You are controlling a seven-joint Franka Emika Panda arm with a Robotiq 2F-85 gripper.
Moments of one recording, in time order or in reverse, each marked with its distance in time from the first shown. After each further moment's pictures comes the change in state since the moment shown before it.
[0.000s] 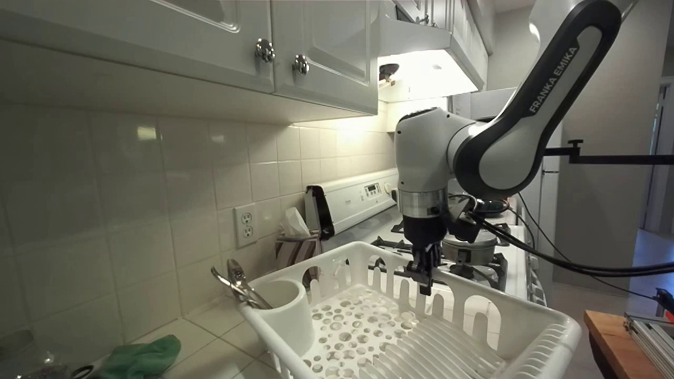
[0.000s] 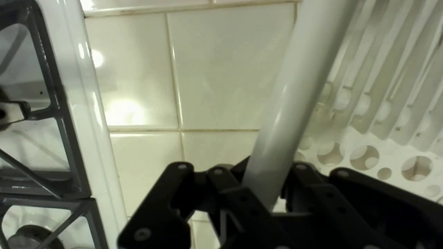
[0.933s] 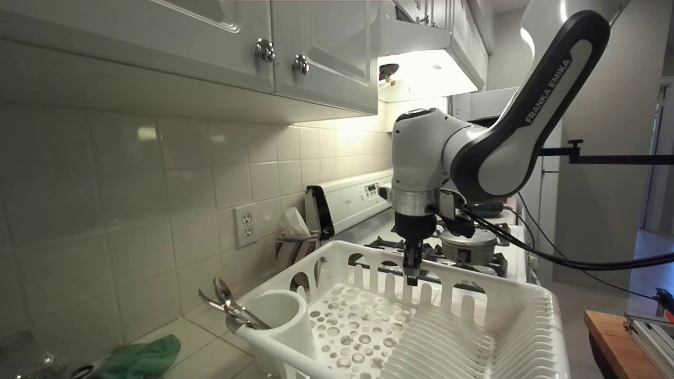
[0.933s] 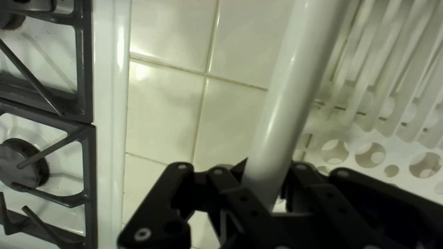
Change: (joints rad) arm -0.017 0.033 -0.014 0.038 -0.139 0.064 -0.161
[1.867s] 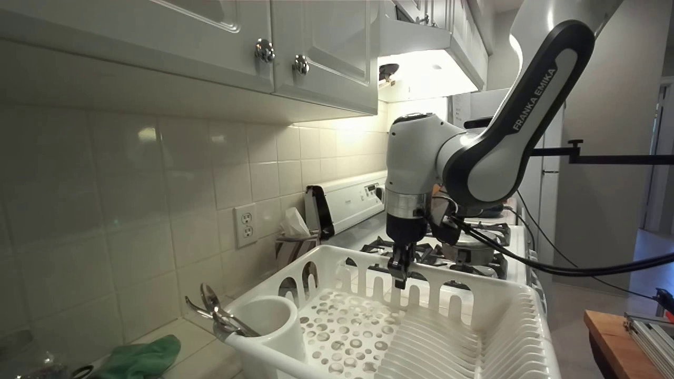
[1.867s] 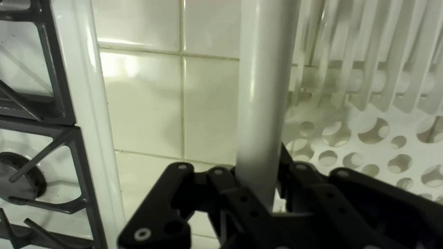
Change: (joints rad) arm 0.009 0.047 -0.008 0.028 0.038 0.077 0.120
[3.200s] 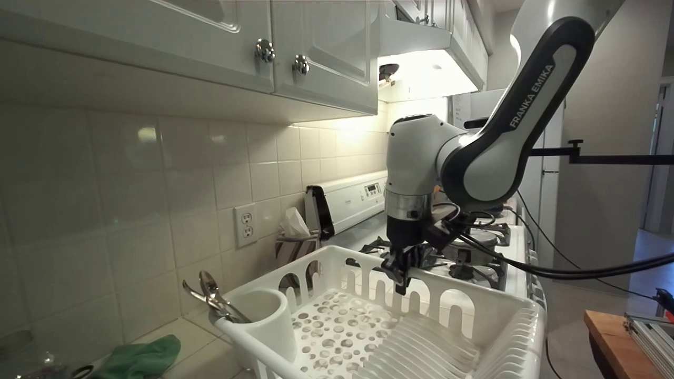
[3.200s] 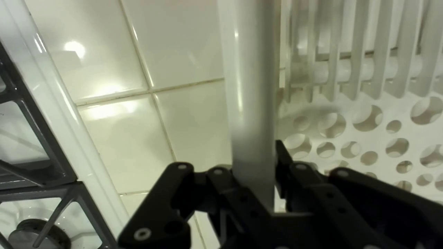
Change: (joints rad) arm 0.025 0.000 -0.004 -0.010 0.094 0.000 0.201
